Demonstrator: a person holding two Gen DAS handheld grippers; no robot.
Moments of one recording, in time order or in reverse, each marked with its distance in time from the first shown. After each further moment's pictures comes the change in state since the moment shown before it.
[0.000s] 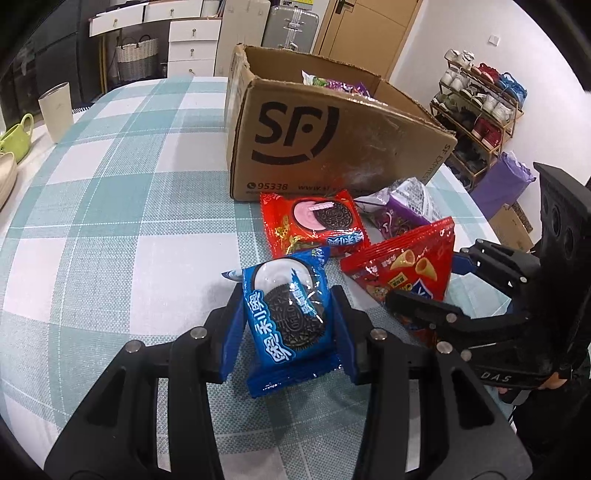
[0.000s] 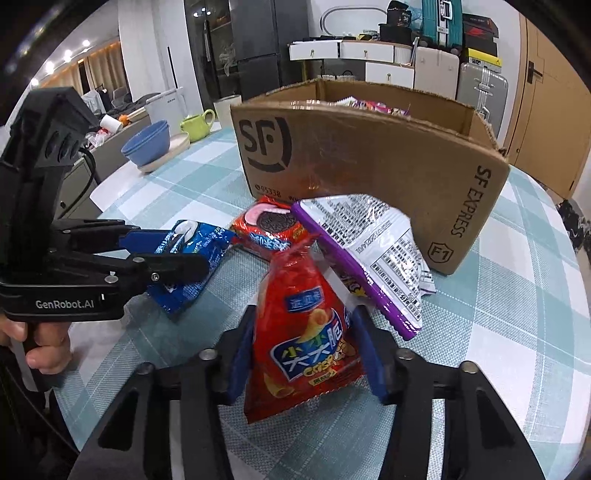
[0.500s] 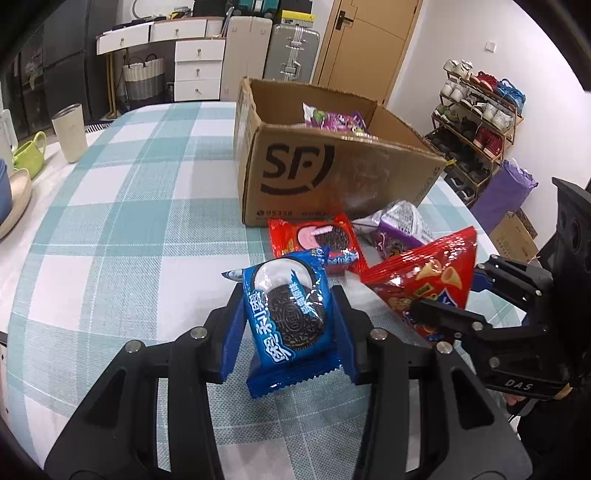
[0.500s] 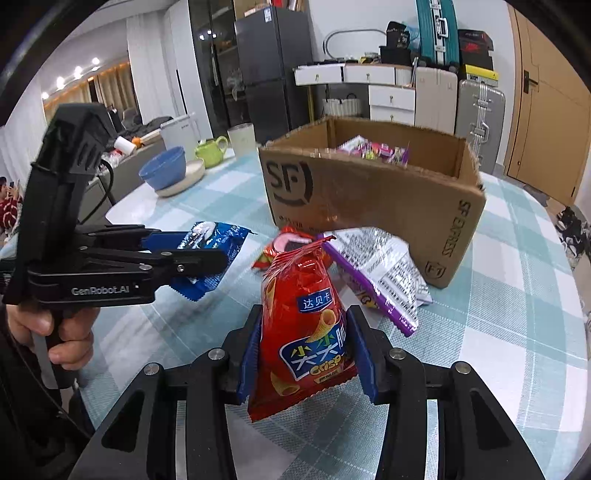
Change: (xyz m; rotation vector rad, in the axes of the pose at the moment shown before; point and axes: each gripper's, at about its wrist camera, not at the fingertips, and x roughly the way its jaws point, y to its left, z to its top) left arm -0.033 -0.005 0.002 0.019 -0.079 0.035; right arm -0.047 0.006 -0.003 0.012 -0.118 0.045
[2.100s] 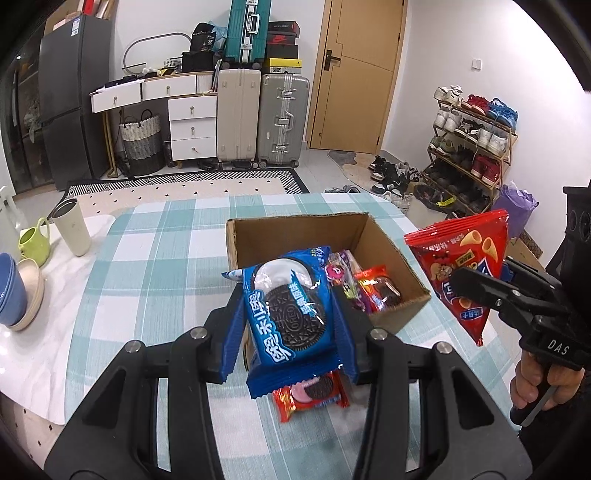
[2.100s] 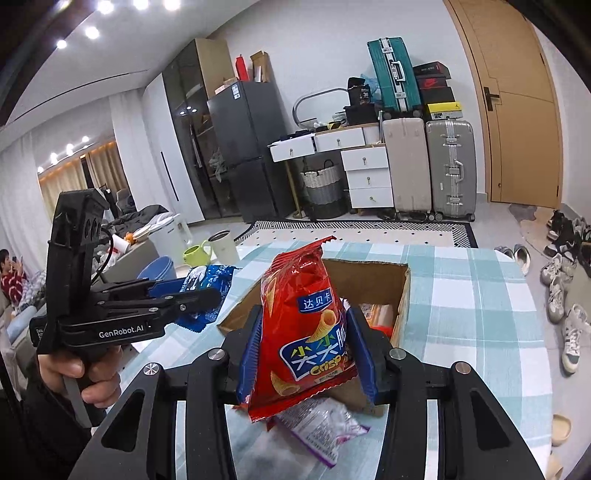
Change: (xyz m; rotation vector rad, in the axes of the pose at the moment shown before) left arm -0.039 -0.030 0.141 0.079 -0.161 0.037; right arm -0.066 -0.066 0.097 0.151 -0.254 0.005
